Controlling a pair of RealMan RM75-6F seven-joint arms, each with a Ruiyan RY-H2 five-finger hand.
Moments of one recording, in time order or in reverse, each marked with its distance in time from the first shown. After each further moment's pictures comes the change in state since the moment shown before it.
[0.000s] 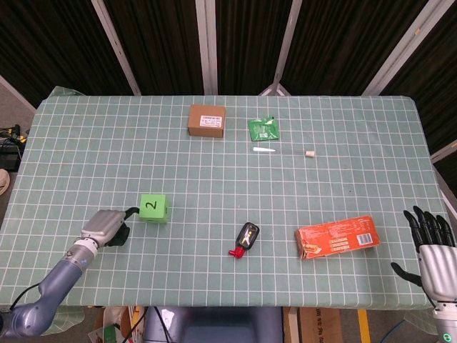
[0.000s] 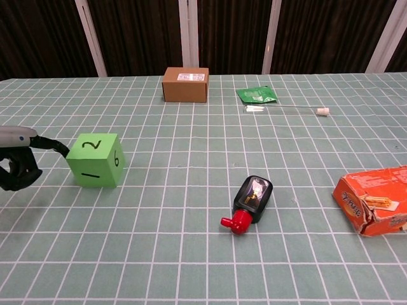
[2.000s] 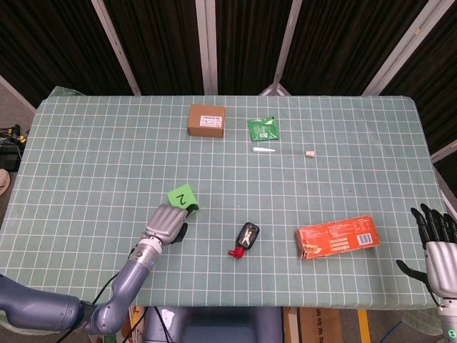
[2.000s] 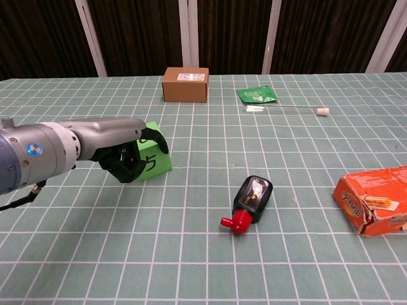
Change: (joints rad) left arm -0.239 -0.390 -0.095 -0.007 -0.240 0.312 0.394; right arm 0.007 0.012 0.017 0.007 0.044 -0.025 0.022
